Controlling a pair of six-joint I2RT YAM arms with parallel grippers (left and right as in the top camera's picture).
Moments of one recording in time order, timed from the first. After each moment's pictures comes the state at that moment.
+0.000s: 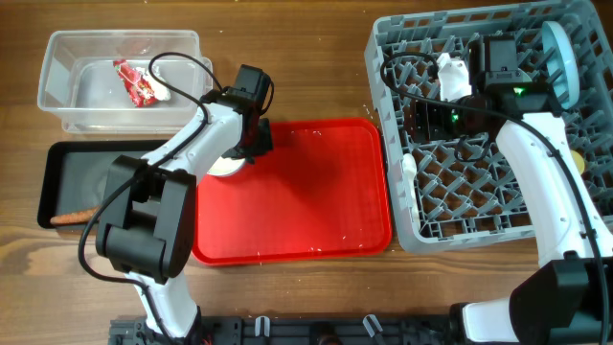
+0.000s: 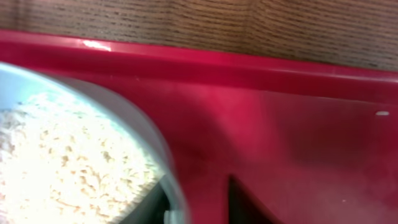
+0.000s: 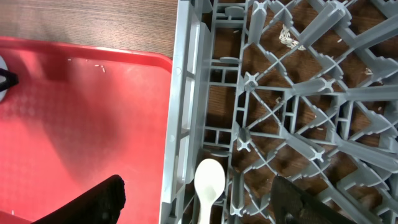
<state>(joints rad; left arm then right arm) -0.32 1.95 1.30 -0.75 -0.07 -0.47 0.06 1.60 1.37 -0.96 -0.25 -0.09</state>
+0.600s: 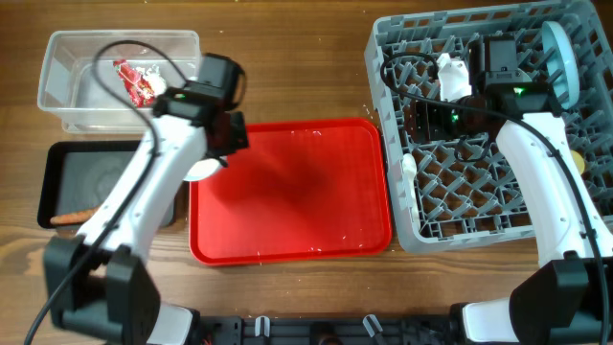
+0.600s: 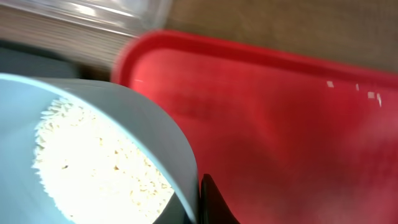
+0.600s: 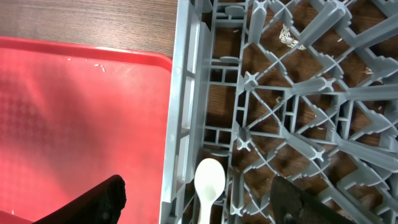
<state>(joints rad) -0.24 1.63 1.33 -1.00 -0.11 -0.47 0.06 1.60 1.37 -0.96 -0.25 -0.09</state>
